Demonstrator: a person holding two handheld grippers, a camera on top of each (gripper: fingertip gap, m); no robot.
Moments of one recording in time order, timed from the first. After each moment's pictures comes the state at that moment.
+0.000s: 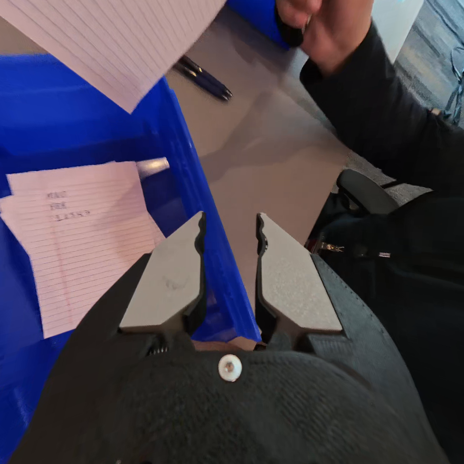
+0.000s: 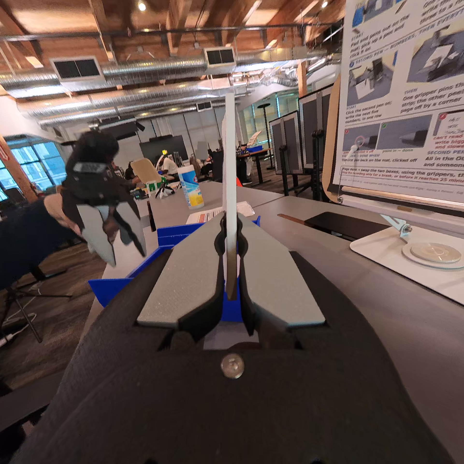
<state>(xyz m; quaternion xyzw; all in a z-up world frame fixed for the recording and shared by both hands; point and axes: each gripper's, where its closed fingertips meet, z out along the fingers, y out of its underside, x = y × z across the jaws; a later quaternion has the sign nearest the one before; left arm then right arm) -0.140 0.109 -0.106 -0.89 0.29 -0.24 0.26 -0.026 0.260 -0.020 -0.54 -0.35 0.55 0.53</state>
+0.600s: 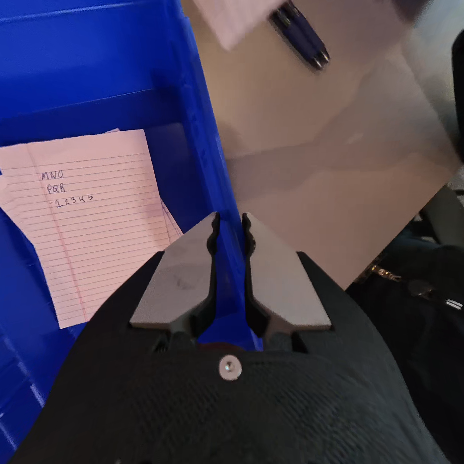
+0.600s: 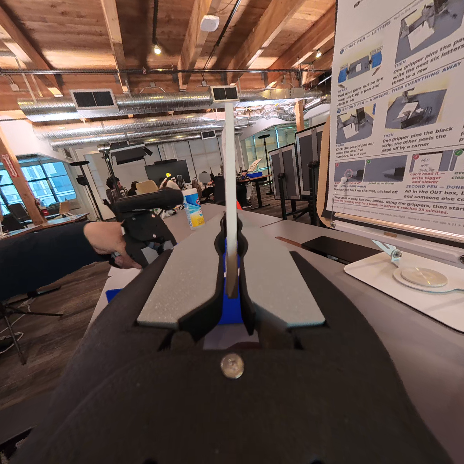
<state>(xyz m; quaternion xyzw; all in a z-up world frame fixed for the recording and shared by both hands) -0.157 0.161 -0.162 -0.95 0.23 -0.14 0.18 -0.006 0.259 0.002 -0.50 -0.34 0.57 0.56</state>
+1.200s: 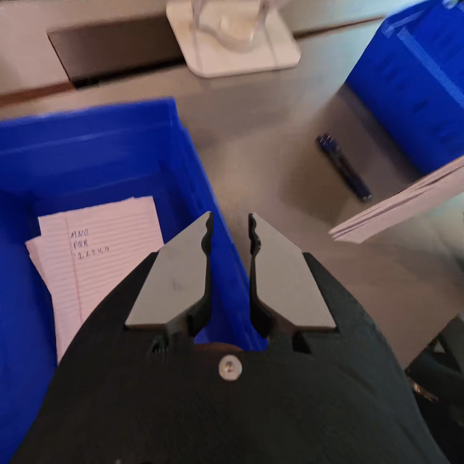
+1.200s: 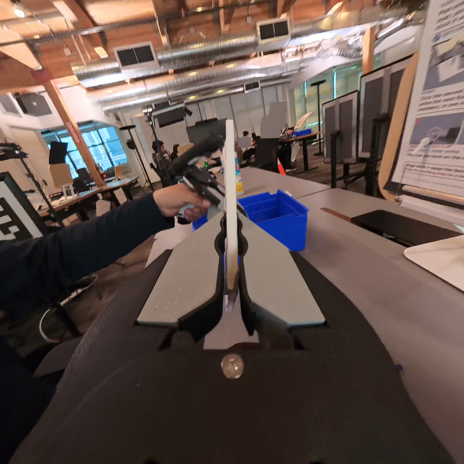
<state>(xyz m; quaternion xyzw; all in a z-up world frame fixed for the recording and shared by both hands) -0.253 0.224 -0.108 -0.91 0.07 -0.13 0.39 -0.028 0.227 -0.012 -0.51 -0.43 0.60 0.45</state>
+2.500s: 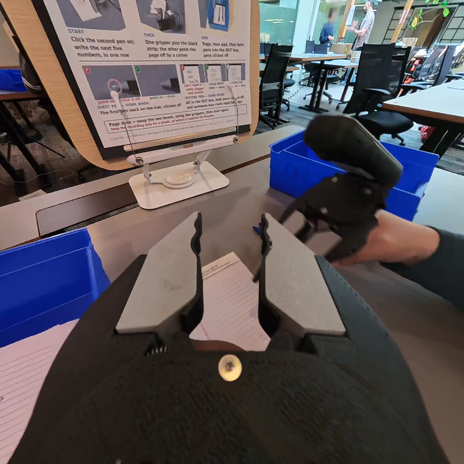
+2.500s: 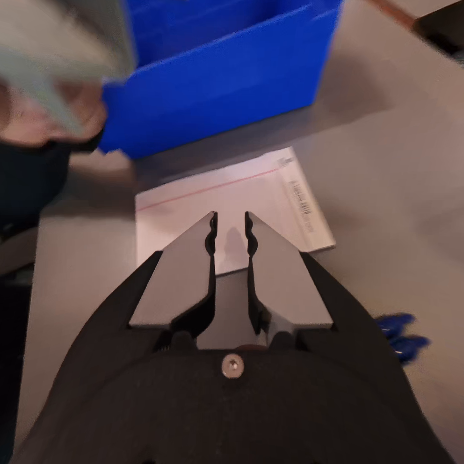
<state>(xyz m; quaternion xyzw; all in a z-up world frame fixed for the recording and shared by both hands) -0.138 0.243 -0.064 -0.76 0.15 -0.13 0.62 -0.116 0.231 -0.176 -0.65 -0.60 0.38 0.26</state>
